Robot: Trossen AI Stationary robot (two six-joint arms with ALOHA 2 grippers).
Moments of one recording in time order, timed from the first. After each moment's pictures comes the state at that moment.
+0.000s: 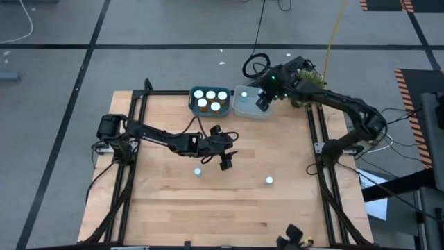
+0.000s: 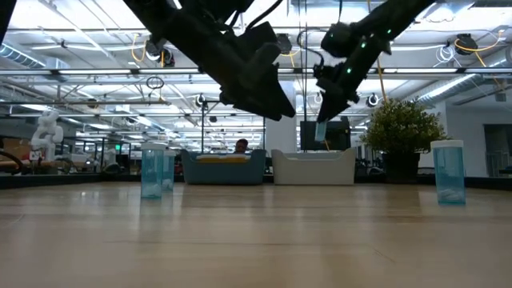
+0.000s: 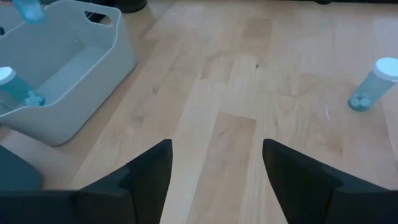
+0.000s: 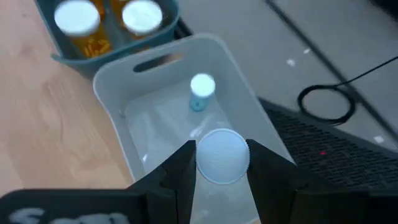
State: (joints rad) left arm -0.05 1.79 1.10 0.08 -0.32 -0.11; right arm -0.72 1.49 1.10 -0.46 0.00 -0.15
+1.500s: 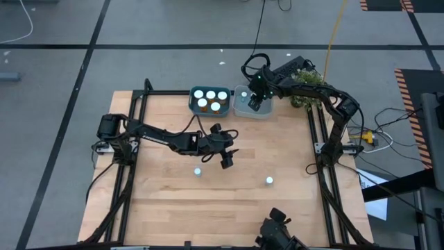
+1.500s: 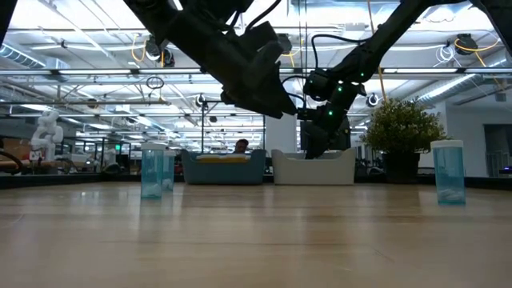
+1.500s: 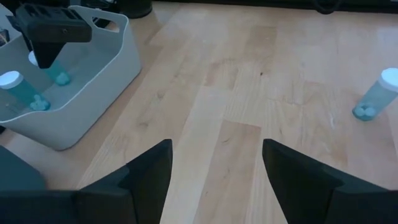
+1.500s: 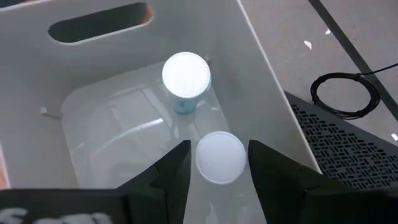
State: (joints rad) left arm -0.03 1.79 1.10 0.11 -0.32 -0.11; right arm -0.79 1.83 1.18 -0.31 -0.05 -0.26
